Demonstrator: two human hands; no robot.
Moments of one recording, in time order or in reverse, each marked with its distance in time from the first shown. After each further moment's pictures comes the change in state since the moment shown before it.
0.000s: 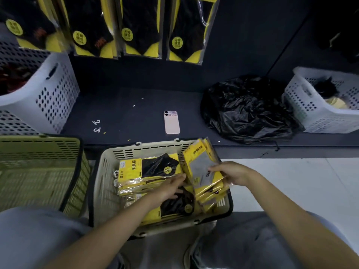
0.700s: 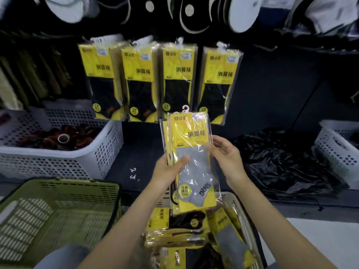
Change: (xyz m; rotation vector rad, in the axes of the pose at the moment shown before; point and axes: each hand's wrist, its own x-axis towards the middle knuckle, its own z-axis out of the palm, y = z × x) left_hand -0.101 0.157 -0.080 -0.243 0.525 0.657; right_hand -0.071 -0.167 0.075 0.392 0.187 -1.068
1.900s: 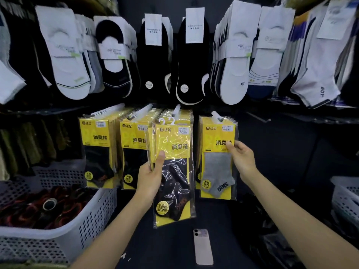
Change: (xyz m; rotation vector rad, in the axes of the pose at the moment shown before) left_hand 0.116 0.121 -0.010 0.219 0.281 0.335; right_hand 0.200 -0.064 -0.036 -0.062 0.197 -0.216
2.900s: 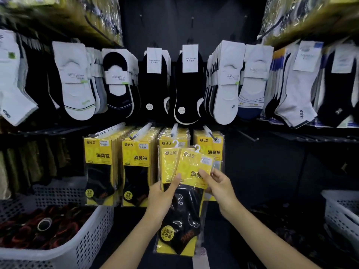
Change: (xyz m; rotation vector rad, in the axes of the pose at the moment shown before) left_hand -0.021 0.009 0.015 -0.136 -0.135 0.004; right_hand -0.085 -0.039 0.041 0.096 -0.196 0.139
